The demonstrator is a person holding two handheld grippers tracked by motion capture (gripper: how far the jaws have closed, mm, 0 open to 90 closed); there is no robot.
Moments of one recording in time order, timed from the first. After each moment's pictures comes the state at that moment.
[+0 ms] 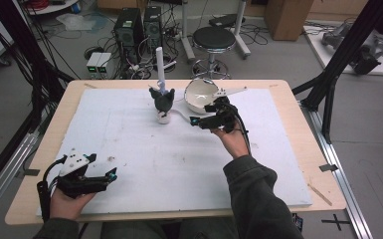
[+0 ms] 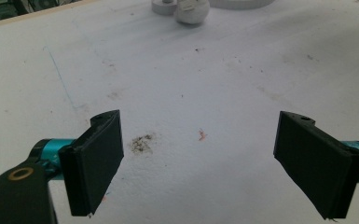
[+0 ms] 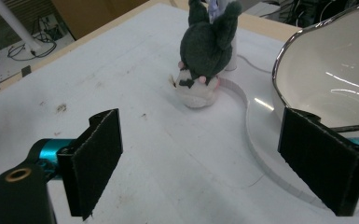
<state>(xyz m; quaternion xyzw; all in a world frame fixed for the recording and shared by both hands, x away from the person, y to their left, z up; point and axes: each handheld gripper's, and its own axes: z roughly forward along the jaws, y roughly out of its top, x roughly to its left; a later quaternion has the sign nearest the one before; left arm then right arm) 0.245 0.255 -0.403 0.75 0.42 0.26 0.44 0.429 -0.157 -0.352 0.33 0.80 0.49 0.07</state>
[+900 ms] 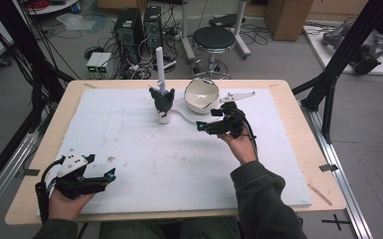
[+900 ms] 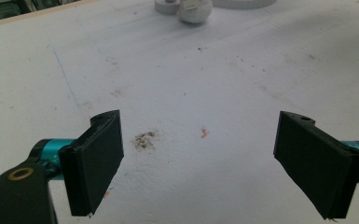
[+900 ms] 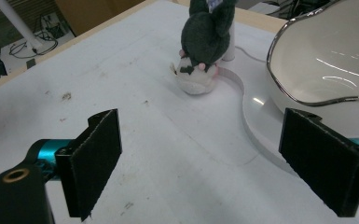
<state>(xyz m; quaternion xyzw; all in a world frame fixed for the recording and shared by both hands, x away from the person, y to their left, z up) 0.242 0.256 -0.403 0.75 0.42 0.26 0.44 0.414 -0.177 -0.355 0.33 0.80 0.49 0.08</state>
